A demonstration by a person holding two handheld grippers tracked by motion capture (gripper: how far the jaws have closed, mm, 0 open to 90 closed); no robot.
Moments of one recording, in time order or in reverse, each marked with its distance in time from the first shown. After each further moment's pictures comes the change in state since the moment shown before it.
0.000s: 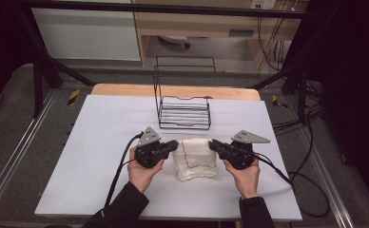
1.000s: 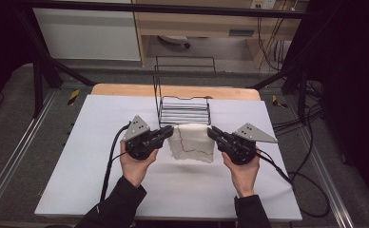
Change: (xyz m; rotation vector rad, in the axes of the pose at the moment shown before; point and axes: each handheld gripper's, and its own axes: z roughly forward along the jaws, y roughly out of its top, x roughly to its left) left arm -0.001 0.037 -0.033 -0.183 0.023 0.031; right arm 0.024 0.035 -0.016 -0.203 -0.028 -0.050
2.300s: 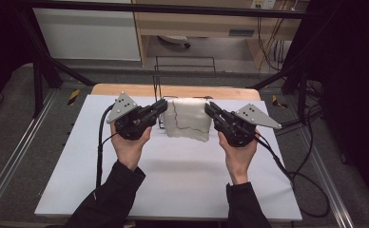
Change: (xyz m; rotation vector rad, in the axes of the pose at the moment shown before) left arm 0.011 0.063 -0.016 -0.172 0.040 0.034; right arm 0.012 0.058 0.009 -0.177 -0.037 -0.040
